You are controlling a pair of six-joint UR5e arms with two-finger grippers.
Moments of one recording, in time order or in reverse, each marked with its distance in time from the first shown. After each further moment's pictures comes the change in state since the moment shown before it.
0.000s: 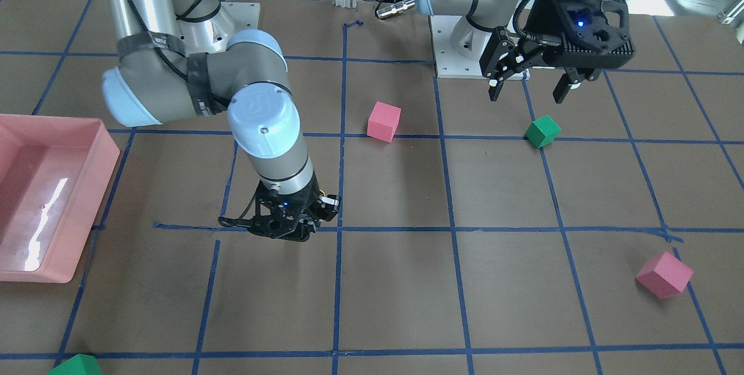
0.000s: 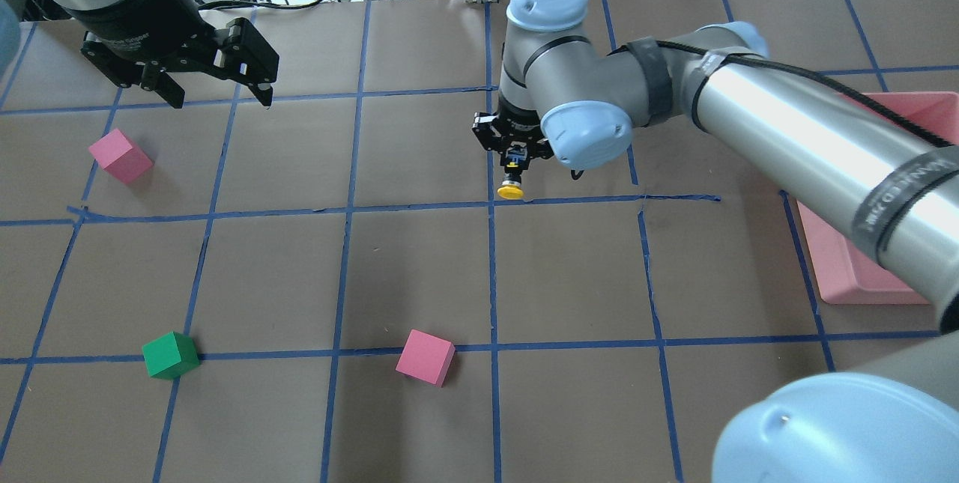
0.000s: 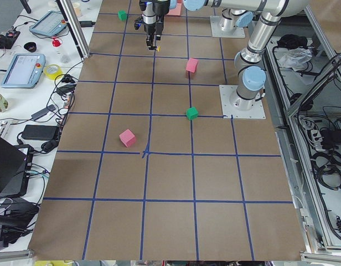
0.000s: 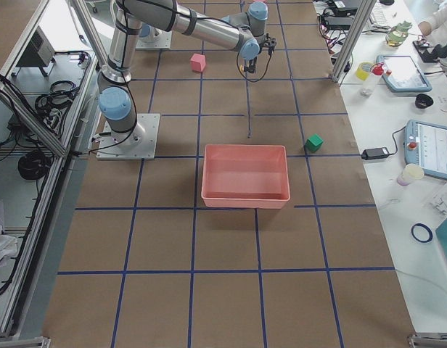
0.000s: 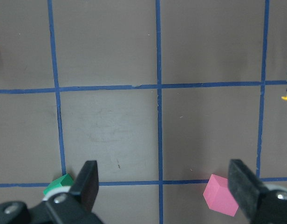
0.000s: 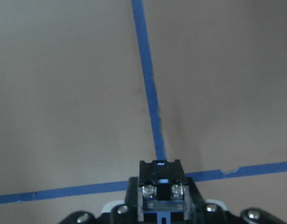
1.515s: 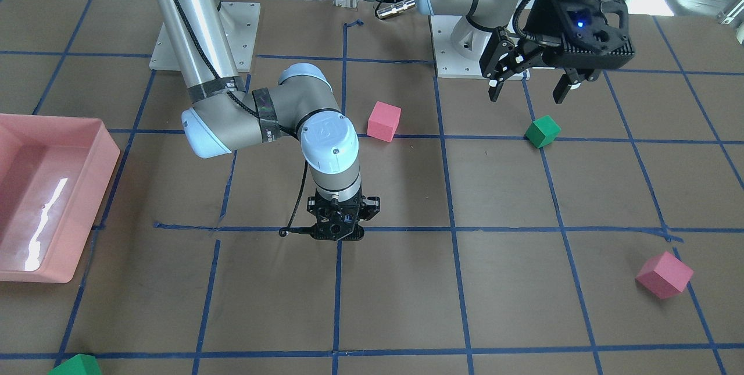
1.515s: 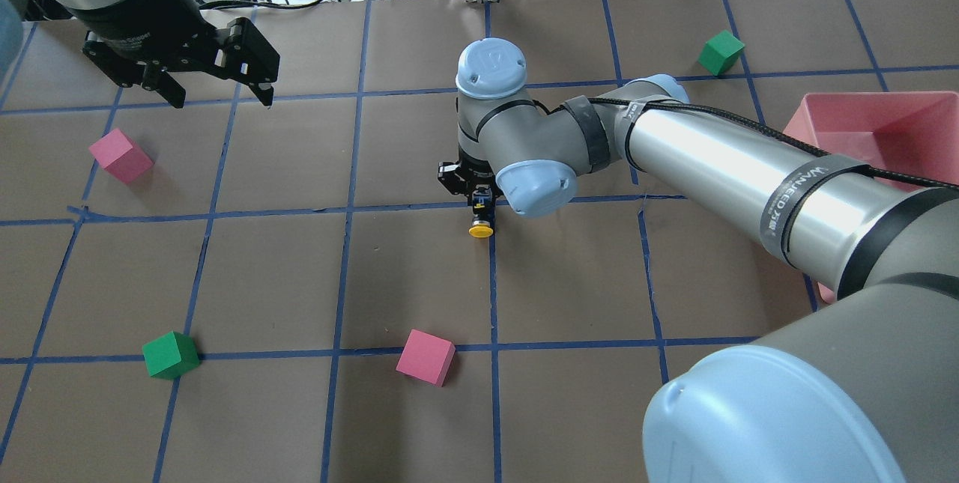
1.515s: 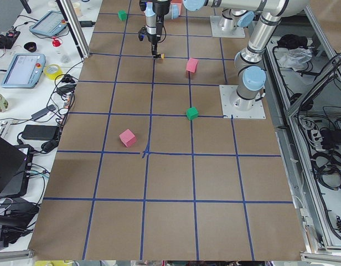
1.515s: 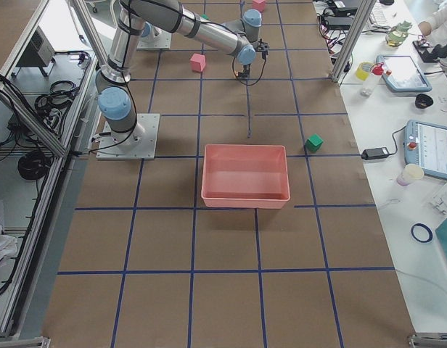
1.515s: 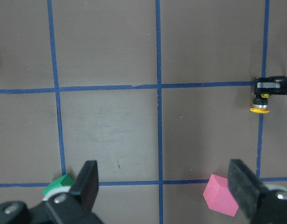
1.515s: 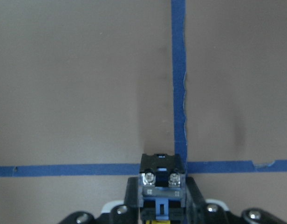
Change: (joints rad) left arm 0.000 -0.001 0.000 0.000 0.000 0.000; right arm 0.029 0.030 0.042 -0.027 0.007 -0.079
